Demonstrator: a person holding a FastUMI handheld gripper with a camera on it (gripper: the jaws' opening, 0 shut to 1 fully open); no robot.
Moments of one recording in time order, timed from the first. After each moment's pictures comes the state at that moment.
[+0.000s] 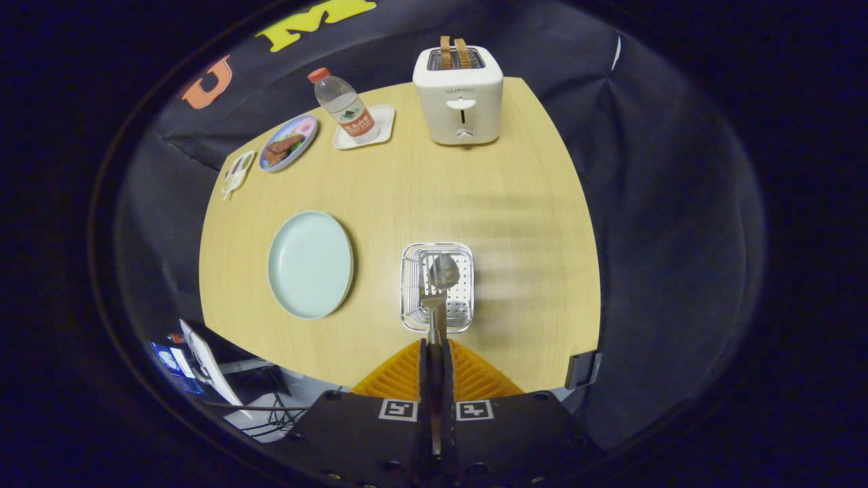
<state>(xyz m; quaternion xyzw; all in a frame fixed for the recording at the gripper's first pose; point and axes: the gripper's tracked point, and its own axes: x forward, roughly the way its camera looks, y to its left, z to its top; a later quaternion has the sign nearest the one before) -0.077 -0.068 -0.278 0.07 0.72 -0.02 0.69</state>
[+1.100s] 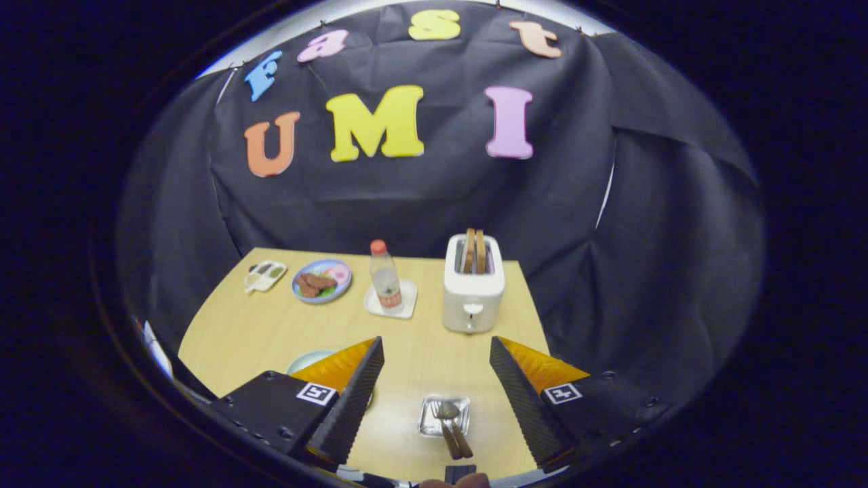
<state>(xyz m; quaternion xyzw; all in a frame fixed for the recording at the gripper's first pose) 0.048 -0.043 -0.120 -0.03 0.33 -0.01 0.94</state>
